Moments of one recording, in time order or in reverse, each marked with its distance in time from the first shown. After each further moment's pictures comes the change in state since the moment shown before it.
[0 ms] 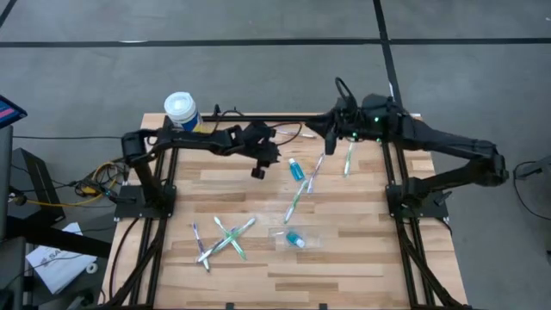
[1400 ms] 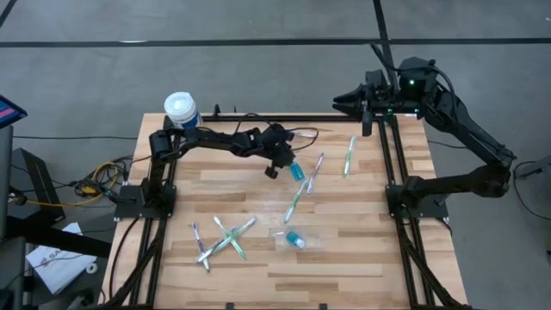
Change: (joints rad) left arm -0.019 0.250 0.199 0.068 -0.030 0.145; right arm -0.304 -0.052 0.254 -0.346 -0.436 -0.236
